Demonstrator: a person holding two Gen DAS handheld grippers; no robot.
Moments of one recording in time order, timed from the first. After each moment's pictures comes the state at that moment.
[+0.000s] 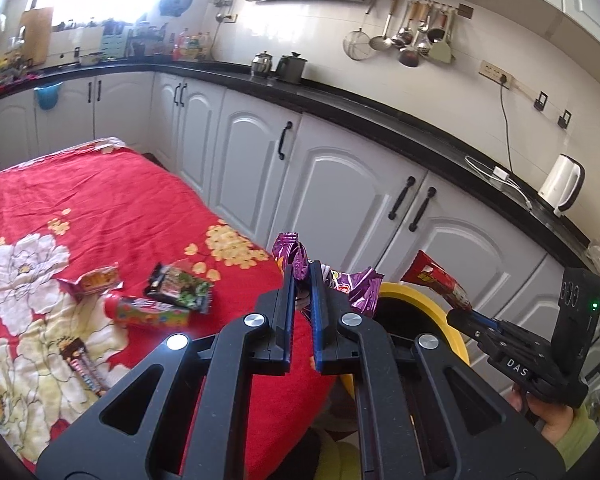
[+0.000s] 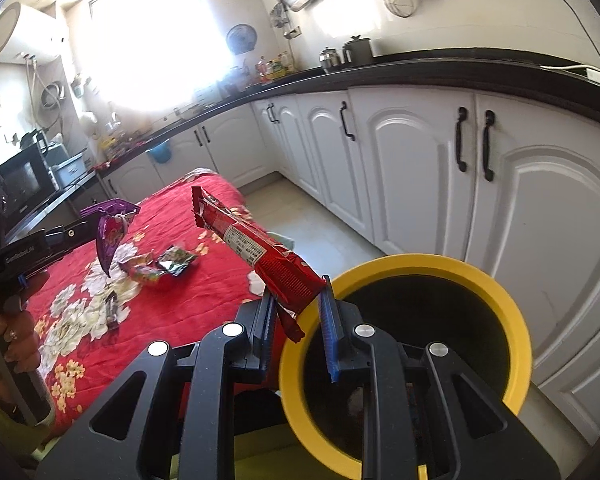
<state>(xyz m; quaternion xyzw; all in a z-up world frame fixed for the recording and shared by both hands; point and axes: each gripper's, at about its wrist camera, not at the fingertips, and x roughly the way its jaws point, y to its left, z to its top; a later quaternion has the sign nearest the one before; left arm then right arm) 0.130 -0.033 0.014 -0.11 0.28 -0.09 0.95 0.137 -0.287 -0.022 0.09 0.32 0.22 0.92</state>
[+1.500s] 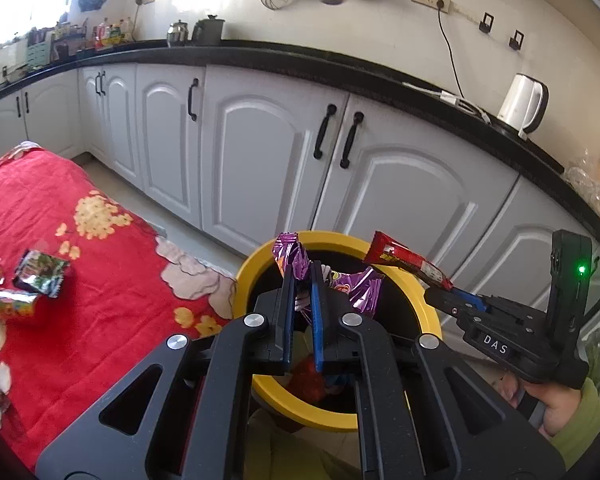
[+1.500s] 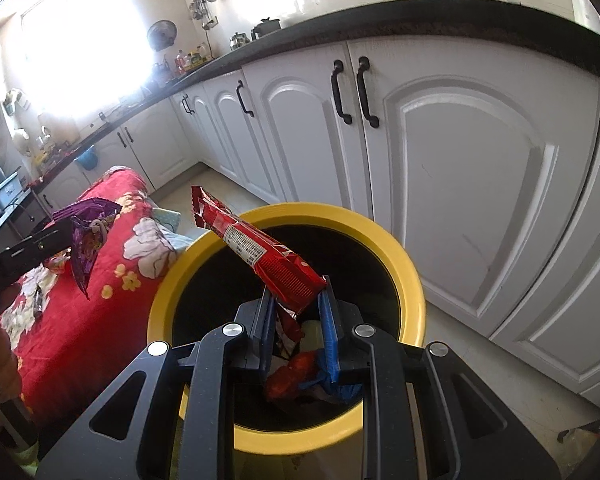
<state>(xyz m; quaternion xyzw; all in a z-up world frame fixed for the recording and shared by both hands) 0.161 -0.160 -0.044 -0.04 0.33 -0.19 0.92 0.128 -0.379 -0.080 0.11 0.37 0.10 0.92</state>
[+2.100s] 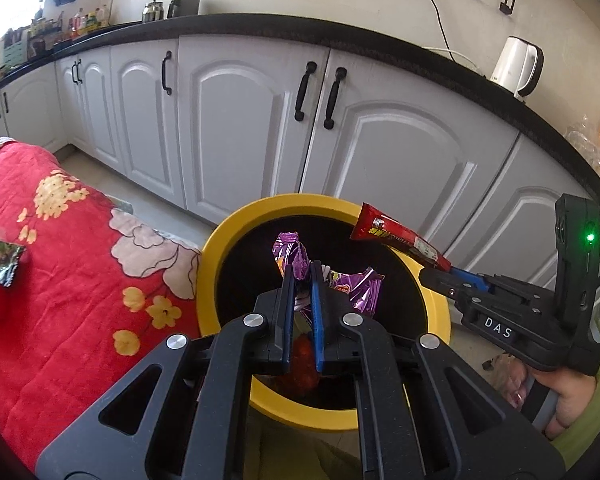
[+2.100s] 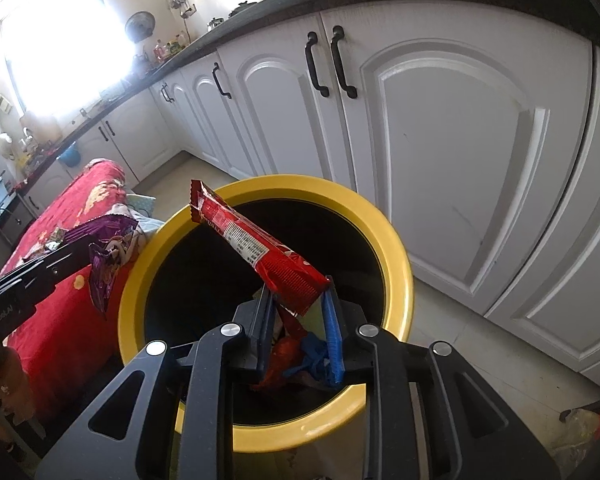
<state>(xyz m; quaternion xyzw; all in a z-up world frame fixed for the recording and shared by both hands) 0.172 -0.190 -0.080 -0.01 0.37 -0.21 0.91 0.133 -0.388 -0.104 0.11 0.40 0.07 0.91</state>
